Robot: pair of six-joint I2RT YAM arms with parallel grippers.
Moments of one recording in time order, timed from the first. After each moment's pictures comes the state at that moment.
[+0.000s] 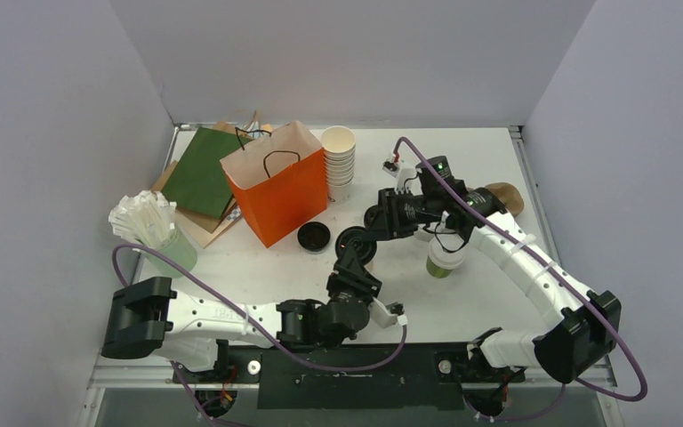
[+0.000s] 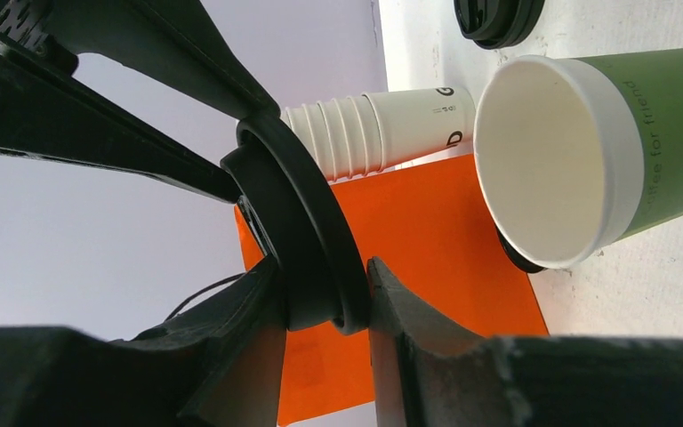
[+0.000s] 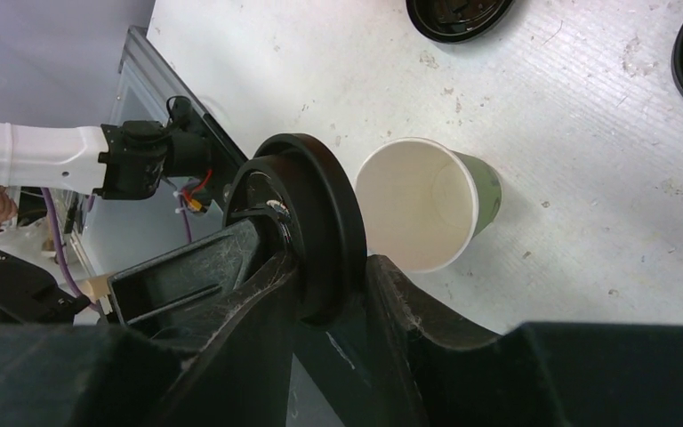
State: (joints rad) left arm -1.50 1.37 0.78 0.16 -1.01 1.22; right arm 0.54 1.30 1.23 -0.72 -0.60 0.35
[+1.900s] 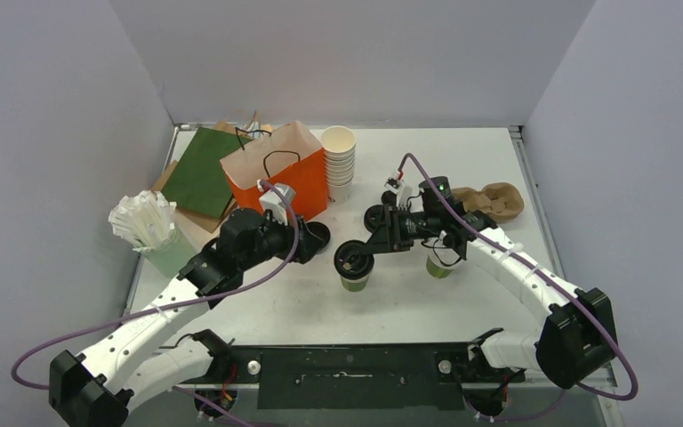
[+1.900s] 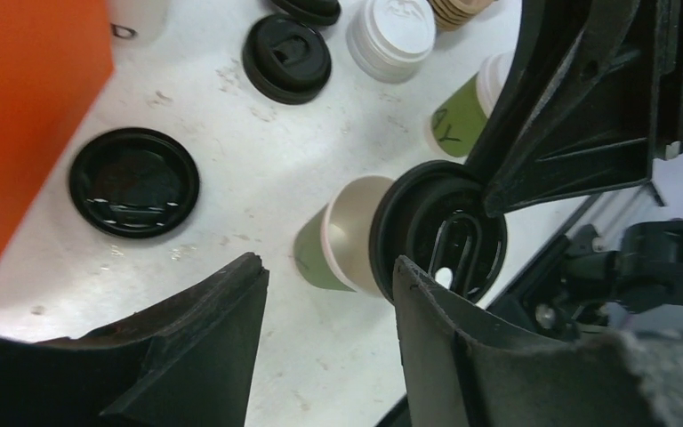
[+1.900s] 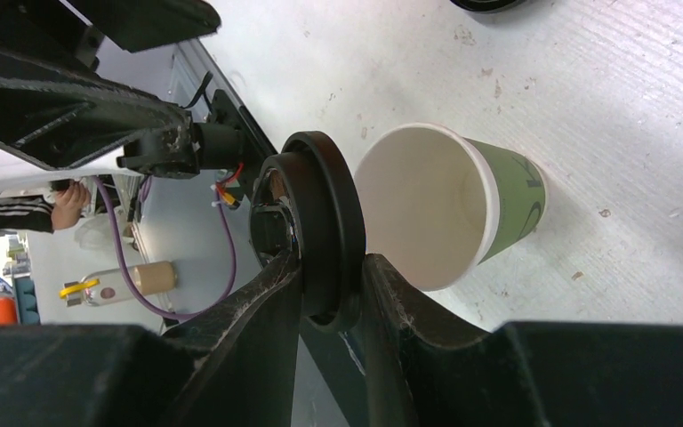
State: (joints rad) left arm -0.68 0.91 0.75 -0.22 0.11 -0.43; right arm 0.49 1.27 0.93 -0.40 -0.77 0.46
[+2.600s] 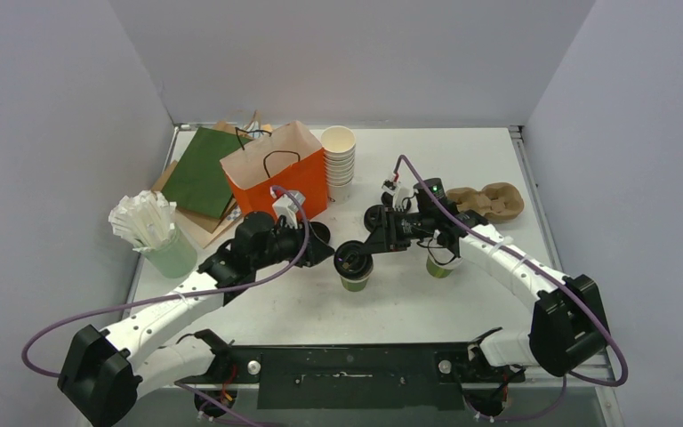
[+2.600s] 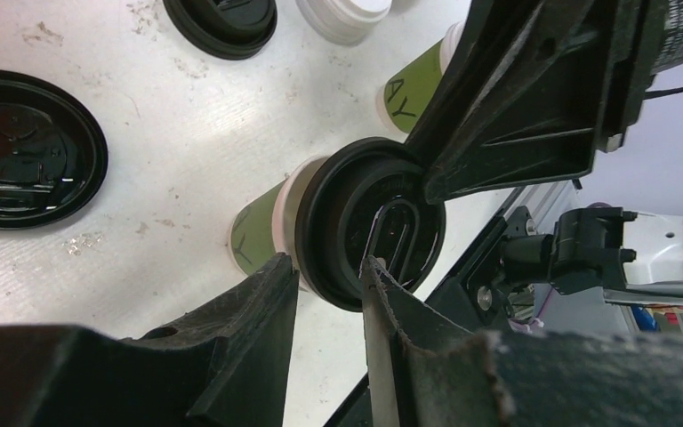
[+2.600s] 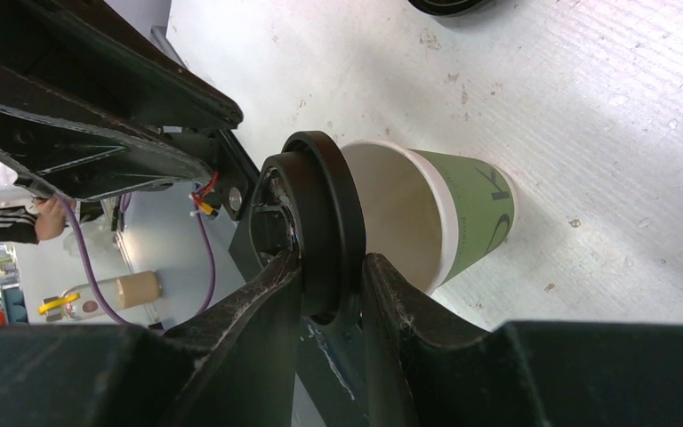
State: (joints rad) left arm -0.66 1.01 0.63 0.01 0.28 -0.62; right arm 0.49 1.34 0.91 -0.34 -0.74 0.45
